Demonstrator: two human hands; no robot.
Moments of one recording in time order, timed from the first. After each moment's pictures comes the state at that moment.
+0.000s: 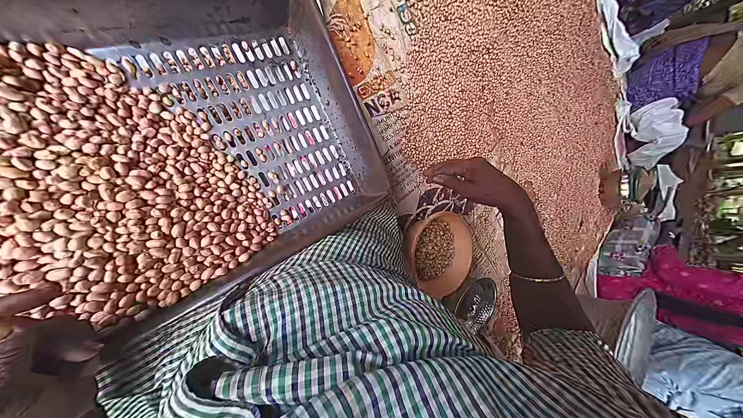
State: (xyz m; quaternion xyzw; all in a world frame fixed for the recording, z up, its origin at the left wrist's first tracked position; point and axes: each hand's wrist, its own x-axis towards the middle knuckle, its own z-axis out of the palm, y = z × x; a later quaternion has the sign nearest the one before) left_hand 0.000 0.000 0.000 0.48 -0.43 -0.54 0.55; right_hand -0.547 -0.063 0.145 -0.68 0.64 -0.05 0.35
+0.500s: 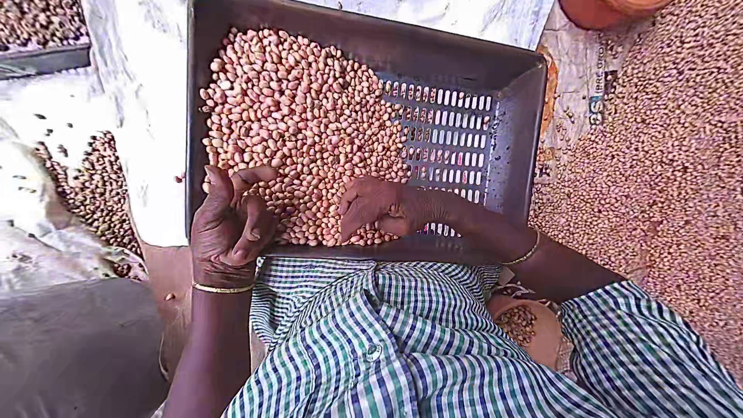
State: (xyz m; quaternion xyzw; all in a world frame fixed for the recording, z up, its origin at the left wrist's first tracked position) left_hand -0.021 -0.029 0.062 0.29 -0.20 -0.70 0.63; right_hand -0.260 -0.172 0.049 -0.83 -0.10 -0.17 0.52
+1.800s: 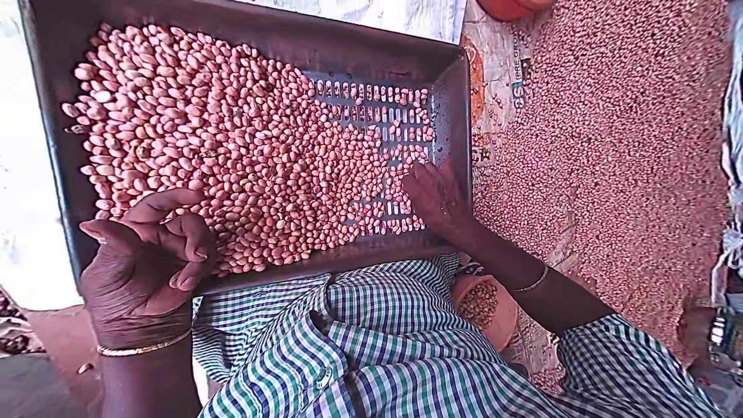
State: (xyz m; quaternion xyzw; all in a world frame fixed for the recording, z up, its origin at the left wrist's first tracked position) left_hand -0.010 -0.037 0.043 0.24 -0.28 -0.72 0.59; right_hand -0.372 -0.142 0.089 -0.89 0.44 0.09 0.06
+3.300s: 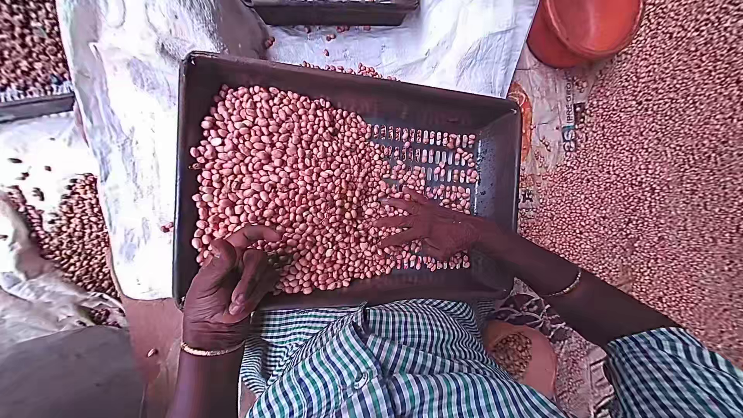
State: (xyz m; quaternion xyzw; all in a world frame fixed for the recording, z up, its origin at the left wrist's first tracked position) left_hand -0.021 -0.035 0.057 0.25 -0.19 -0.73 0.61; right_hand -0.343 -0.213 0.049 -0.93 0.05 0.05 0.37
